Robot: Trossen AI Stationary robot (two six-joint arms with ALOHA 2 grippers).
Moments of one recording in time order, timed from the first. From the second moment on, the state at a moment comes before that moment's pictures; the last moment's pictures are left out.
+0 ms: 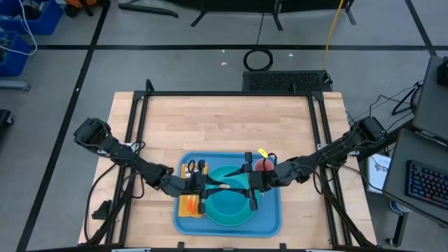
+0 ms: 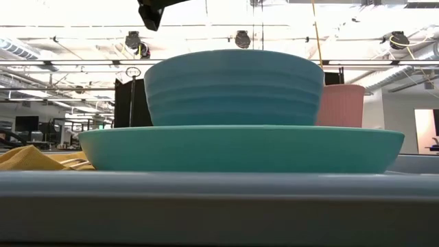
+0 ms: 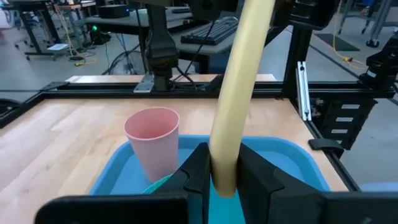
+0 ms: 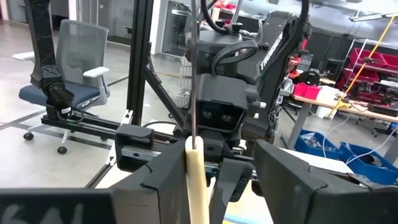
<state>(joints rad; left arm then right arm) -0.52 1.58 0.84 0.54 -0.51 -0.11 0.43 1.53 0.95 0.60 0.34 -0.17</state>
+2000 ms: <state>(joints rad) -0.94 1.63 0.84 -0.07 -0.98 -1.73 0.49 1.49 0.95 0.55 0.66 -0.49</state>
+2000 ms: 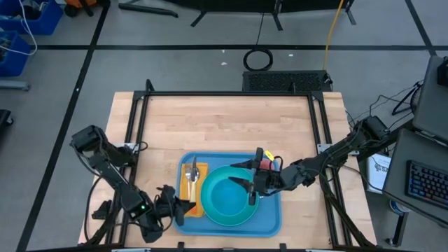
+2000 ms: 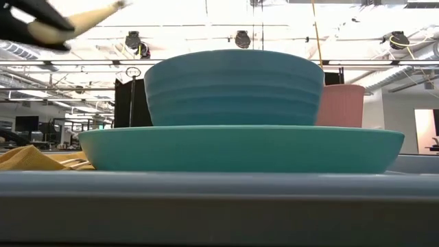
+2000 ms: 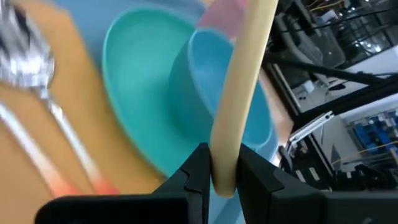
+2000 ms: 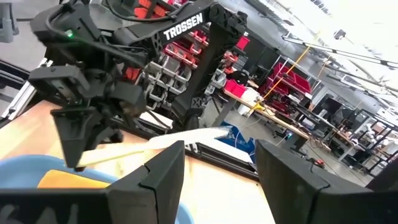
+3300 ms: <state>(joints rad) -0.95 1.89 0.84 0.26 -0.79 -2.20 0.49 1.49 0.95 0.53 0.66 -0.59</state>
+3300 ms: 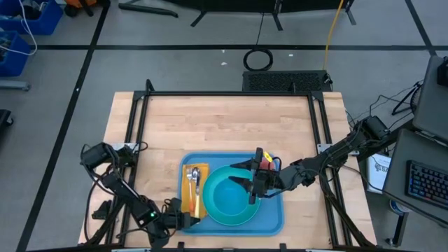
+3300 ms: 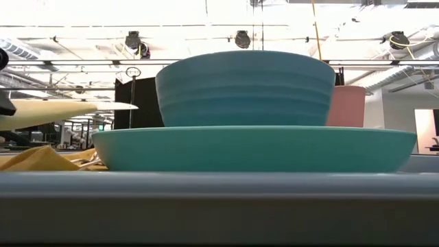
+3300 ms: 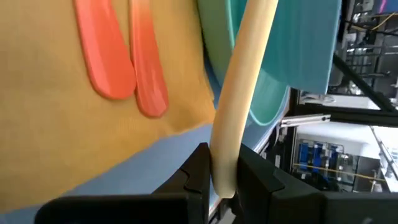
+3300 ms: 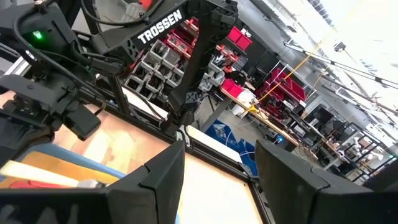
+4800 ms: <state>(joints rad) -0.81 1.88 0.84 0.47 -0.54 -2.23 0.49 1.49 0.95 0.54 0.66 -0.59</state>
